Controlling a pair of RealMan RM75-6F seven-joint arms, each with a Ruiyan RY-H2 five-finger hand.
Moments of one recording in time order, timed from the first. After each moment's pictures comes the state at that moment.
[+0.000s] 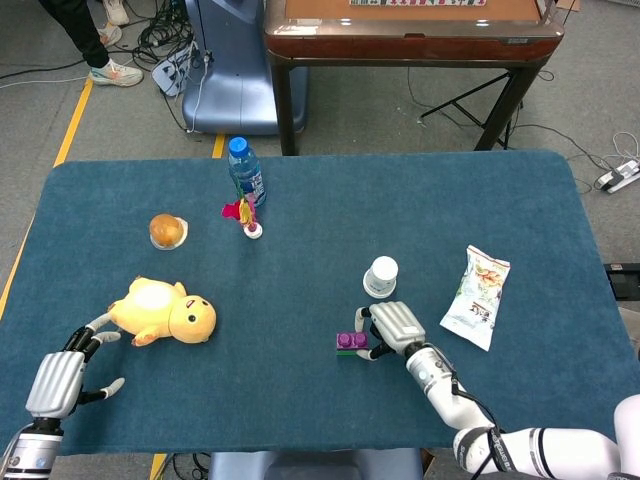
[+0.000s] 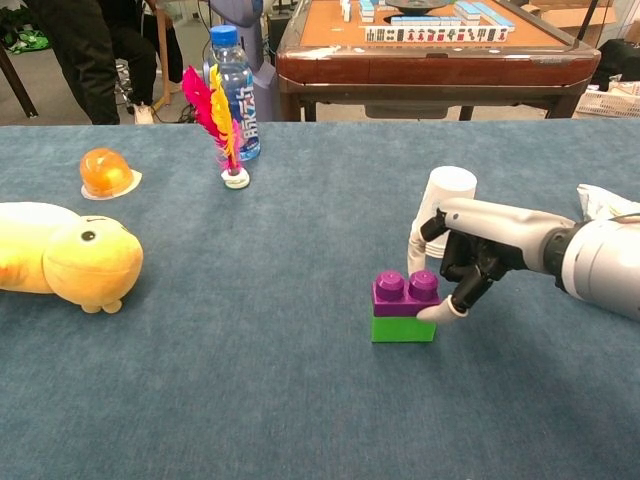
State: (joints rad) left arm -0.10 -1.30 0.01 -1.48 1.53 1.45 -0.06; right arm 0.68 -1.52 0.12 -1.75 -0.88 0.95 -0.37
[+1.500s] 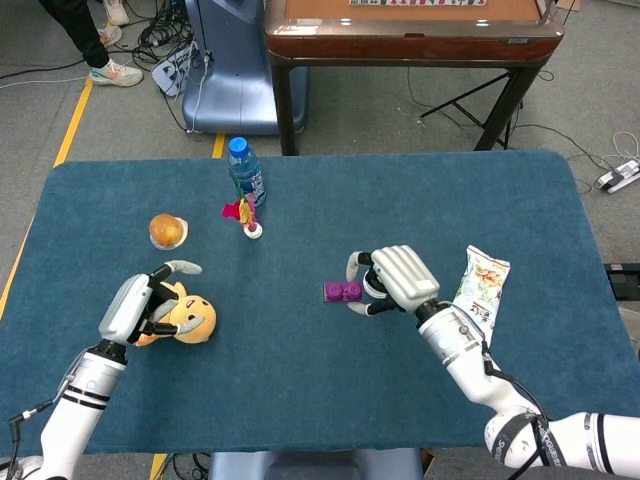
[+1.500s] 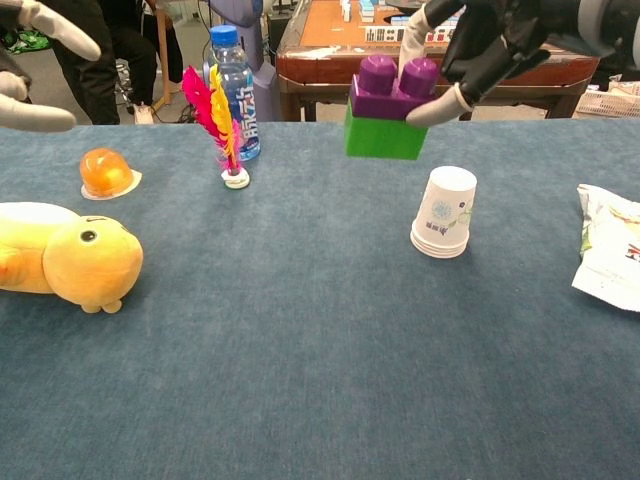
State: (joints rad) left arm -0.42 -1.14 -0.28 -2.02 1.28 1.13 -0.19; right arm 0.76 -1.18 0.33 -2.07 -0.89 0.97 -0.28
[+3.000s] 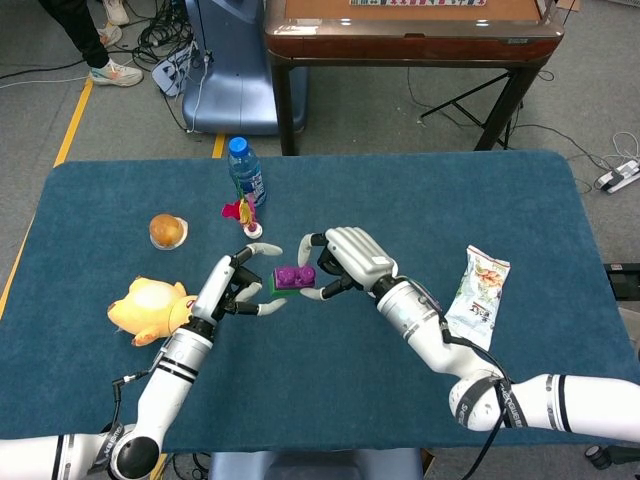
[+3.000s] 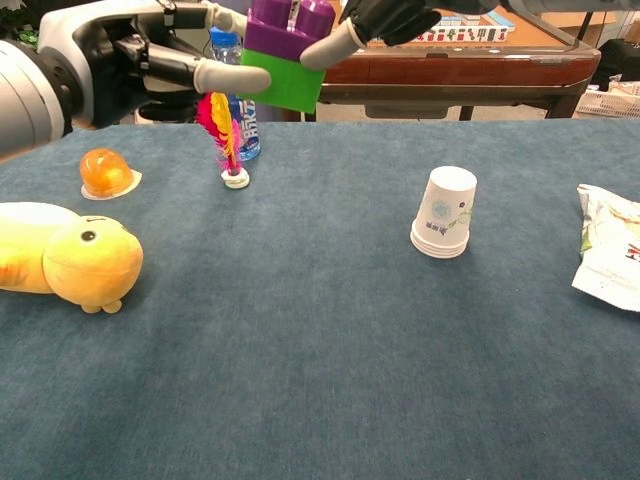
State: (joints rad) left arm -0.68 -1.49 -0.38 -1.96 0.96 1.14 -0.17; right arm 0.98 -1.21 0.39 -1.96 -0.76 0.86 -0.08
